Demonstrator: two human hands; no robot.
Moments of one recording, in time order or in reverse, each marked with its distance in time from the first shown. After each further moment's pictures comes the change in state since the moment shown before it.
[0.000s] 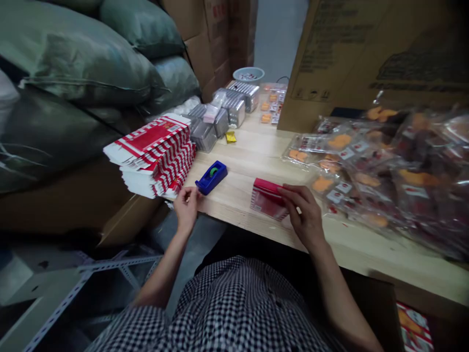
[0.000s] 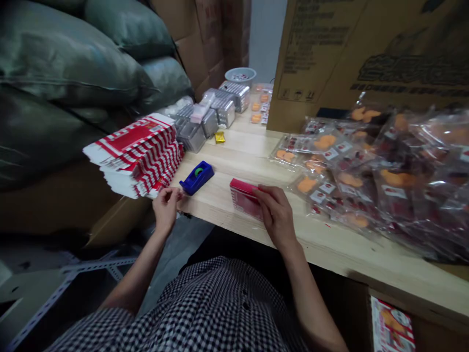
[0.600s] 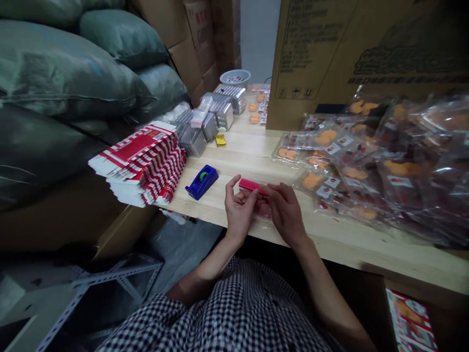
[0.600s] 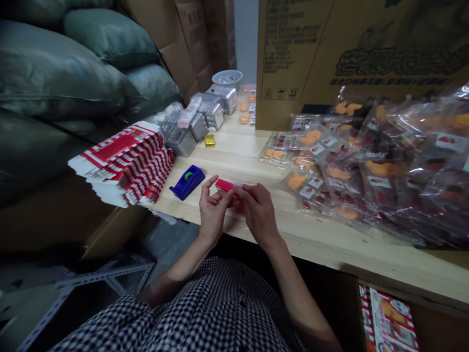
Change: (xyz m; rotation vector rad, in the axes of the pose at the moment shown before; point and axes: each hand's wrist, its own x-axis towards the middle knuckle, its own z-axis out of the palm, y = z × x) left_hand -0.107 0.091 0.143 -0.531 -0.398 -0.158; right_hand -0.002 0.006 0.006 -0.013 0.002 -0.026
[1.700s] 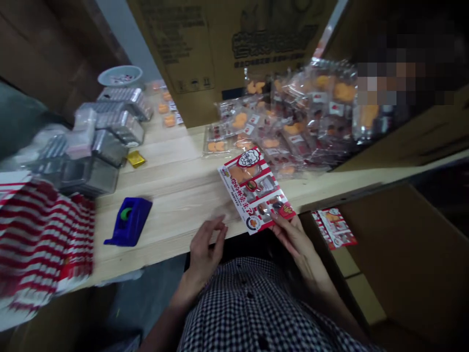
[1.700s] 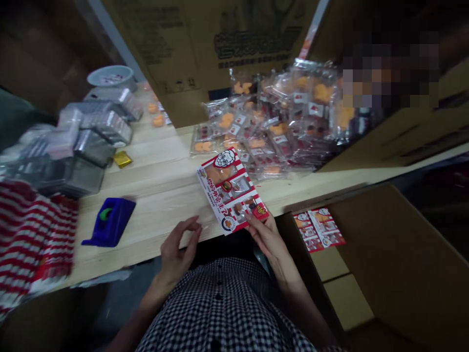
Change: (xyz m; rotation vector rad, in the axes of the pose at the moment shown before) left_hand -0.026 -0.027 -0.036 0.682 -0.654 0.486; right_hand -0.107 -0.038 -0.075 0.909 0.771 1.170
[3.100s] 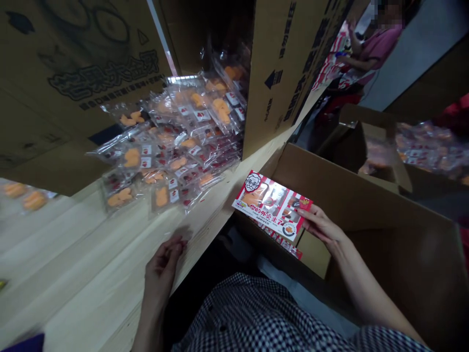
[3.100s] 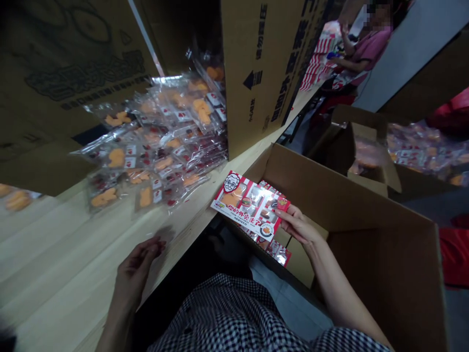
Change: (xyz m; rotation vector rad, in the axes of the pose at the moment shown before) left_hand 0.059 -0.013 0.087 -0.370 -0.404 -0.575; right_hand -0.068 -0.047 -0.257 0.088 0.197 -0.177
